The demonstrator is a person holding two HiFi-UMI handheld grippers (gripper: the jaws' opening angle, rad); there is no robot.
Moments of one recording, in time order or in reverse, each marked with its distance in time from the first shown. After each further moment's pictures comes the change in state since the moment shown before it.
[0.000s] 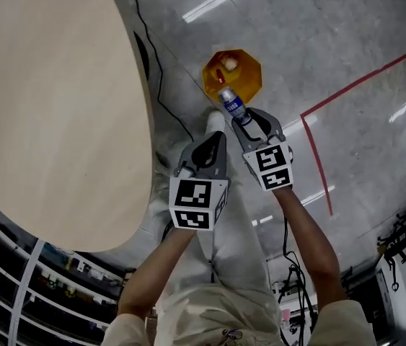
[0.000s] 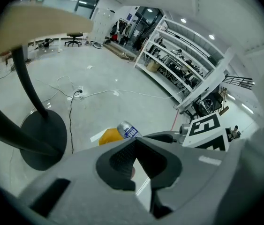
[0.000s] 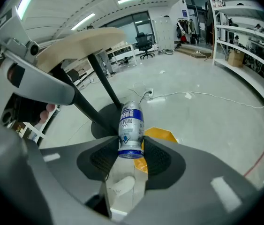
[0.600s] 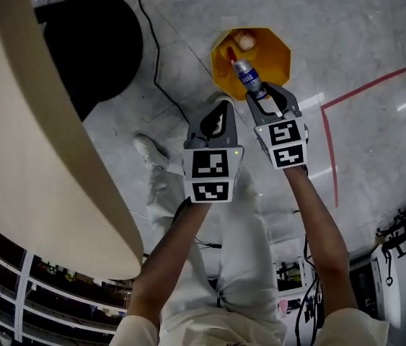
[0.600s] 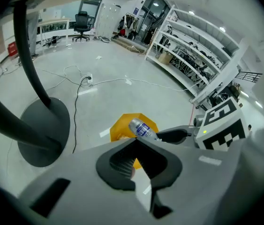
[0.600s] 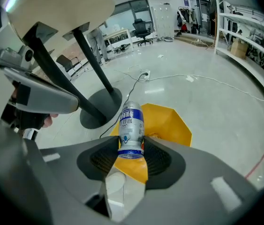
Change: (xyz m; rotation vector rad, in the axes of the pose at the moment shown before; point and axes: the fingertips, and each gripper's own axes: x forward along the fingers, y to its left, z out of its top) left arm 0.147 0.099 -0.068 -0.038 0.031 0.115; right arm 0.140 -0.057 -0.082 0.013 0.116 -0.028
